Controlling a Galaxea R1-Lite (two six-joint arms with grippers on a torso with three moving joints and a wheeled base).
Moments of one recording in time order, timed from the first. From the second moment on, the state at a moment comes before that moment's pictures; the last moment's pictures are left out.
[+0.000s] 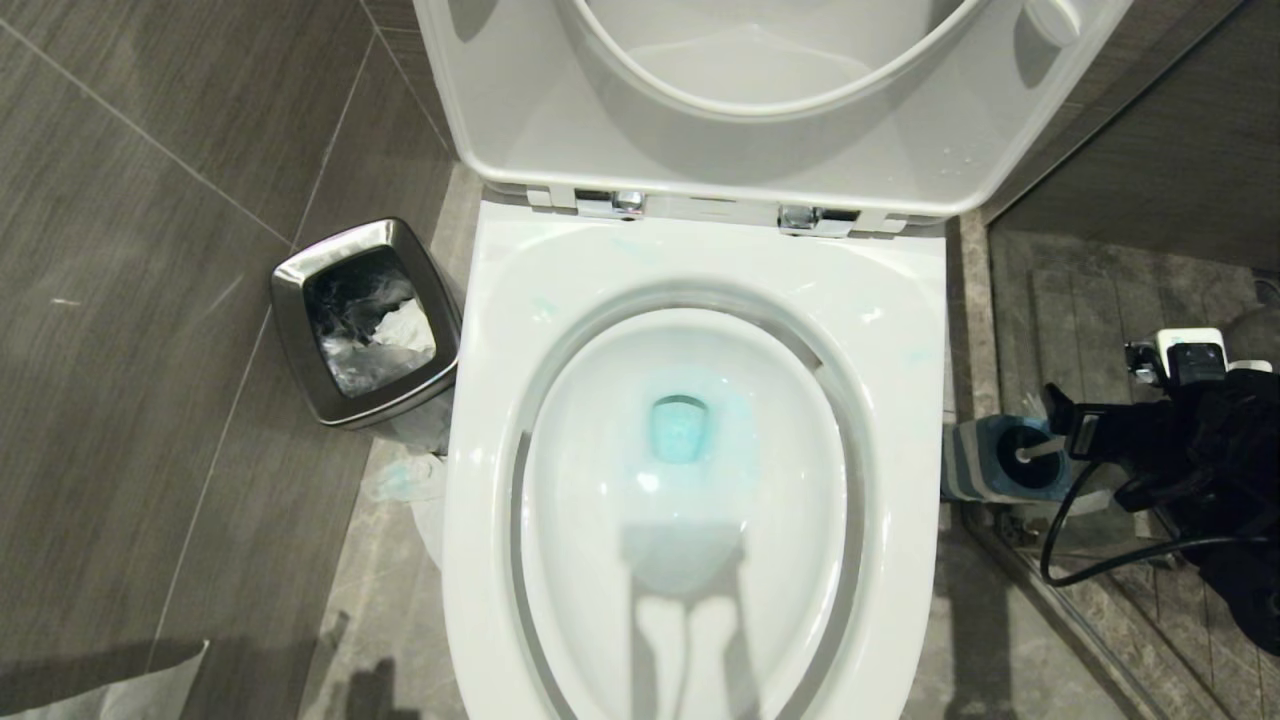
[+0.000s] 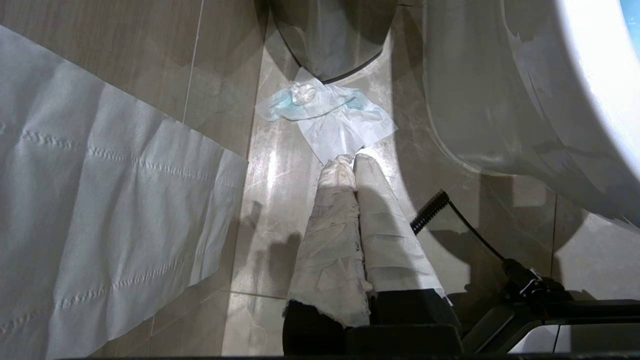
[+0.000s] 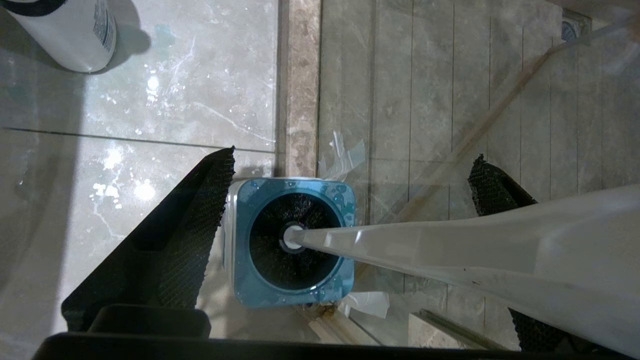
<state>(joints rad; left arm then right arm) 0.01 0.00 0.00 0.00 0.00 0.01 -0.09 1.88 -0.53 -1.32 -0.29 -0.15</state>
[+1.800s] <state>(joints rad) 0.01 0.00 0.00 0.00 0.00 0.01 -0.09 1.77 -0.47 -1.39 -0.23 -0.13</state>
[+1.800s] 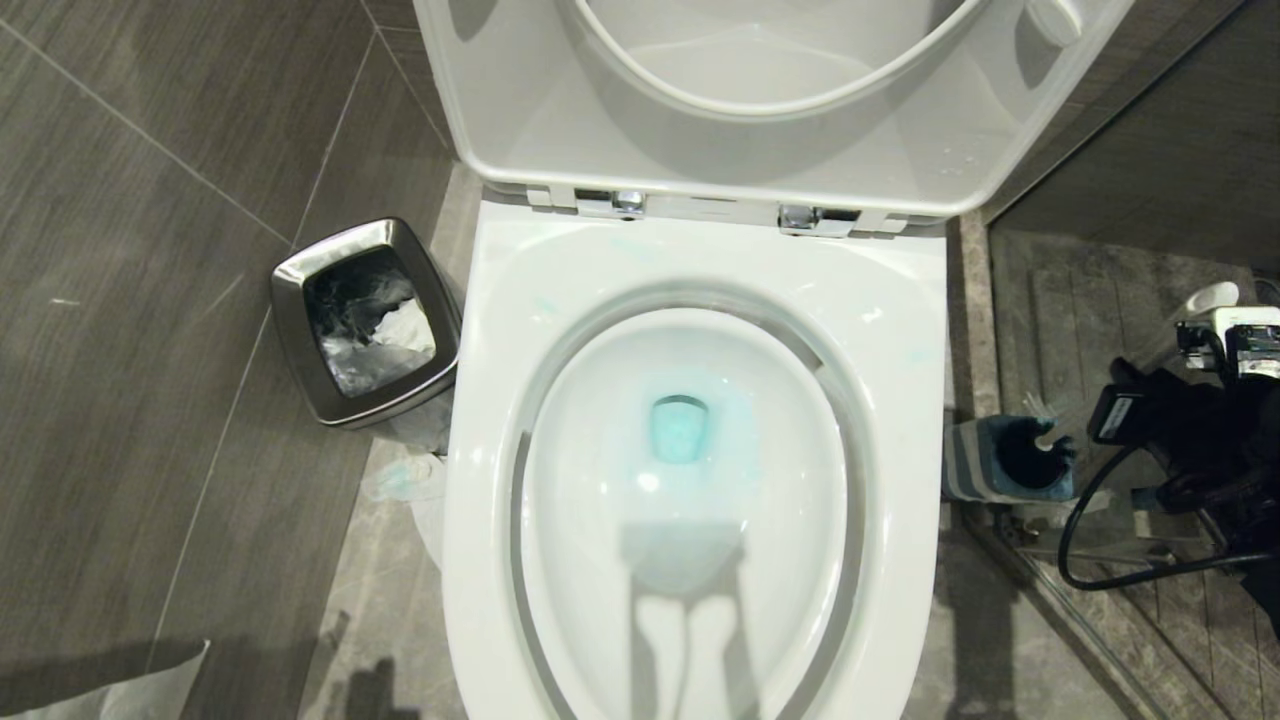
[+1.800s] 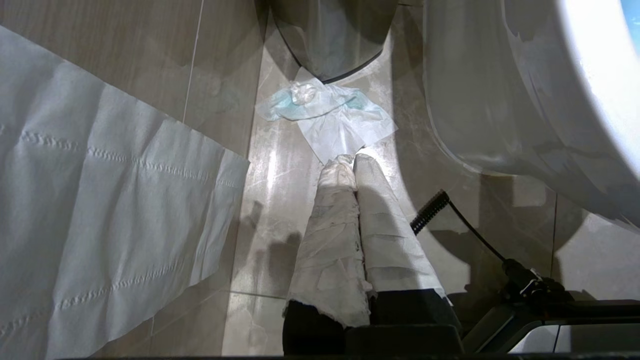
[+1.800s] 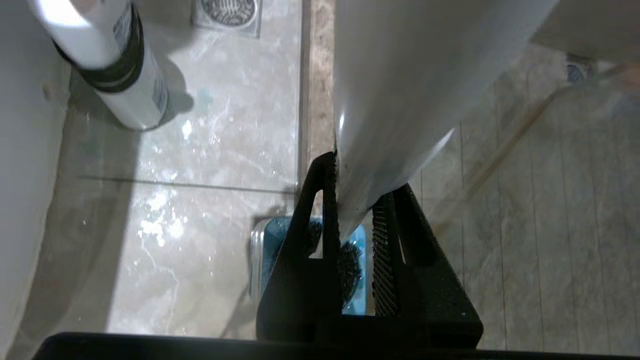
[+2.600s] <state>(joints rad) 0.01 0.00 0.00 0.00 0.00 0.01 -0.09 1.59 -0.48 -1.34 -0.23 -0.13</state>
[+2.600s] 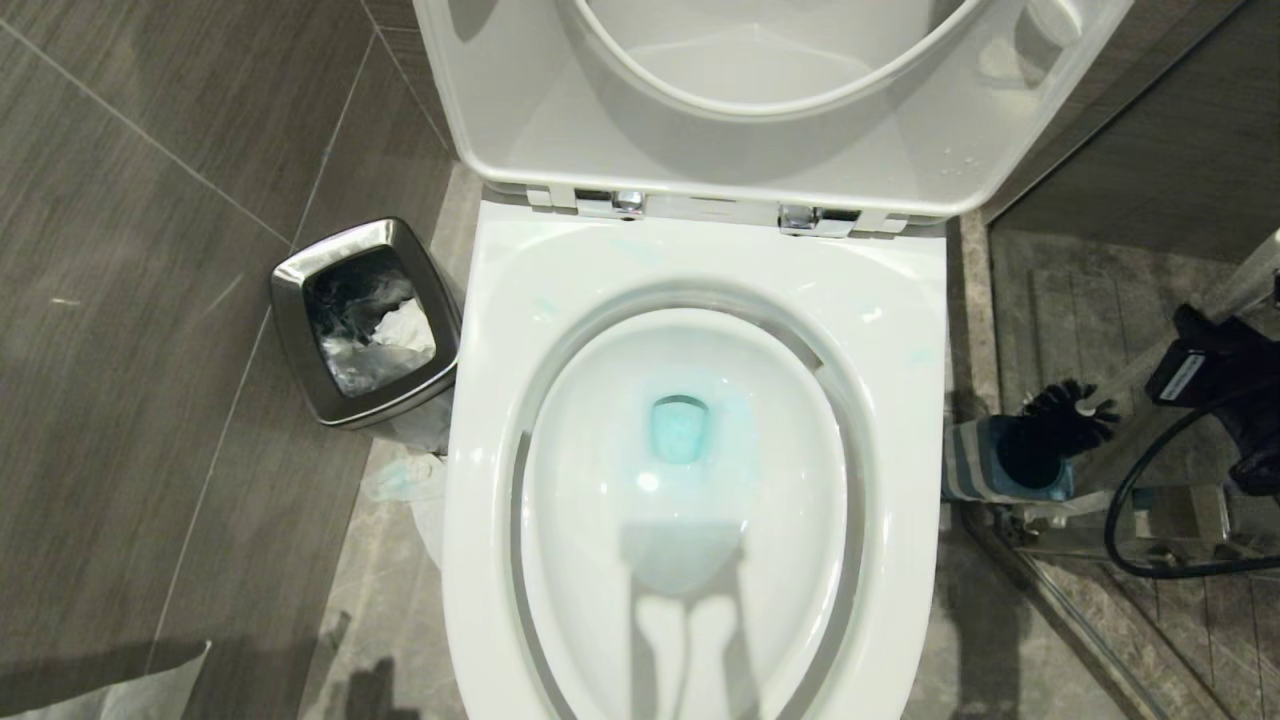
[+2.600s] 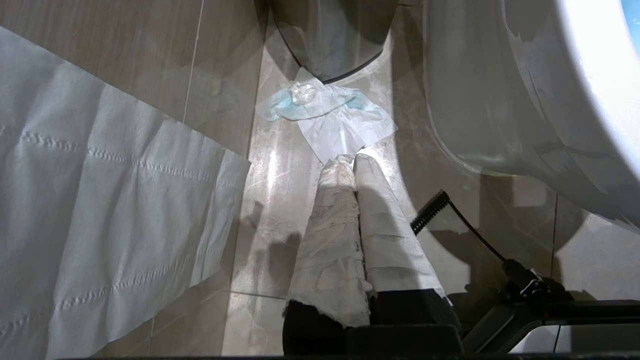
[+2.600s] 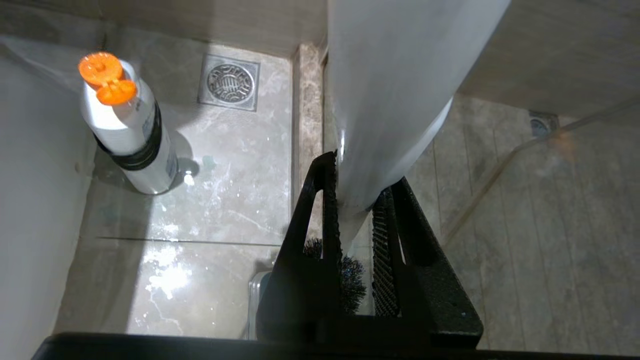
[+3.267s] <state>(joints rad) 0.01 0.00 0.00 0.00 0.00 0.01 -0.09 1.34 -0.48 -1.19 -0.22 -0.15</state>
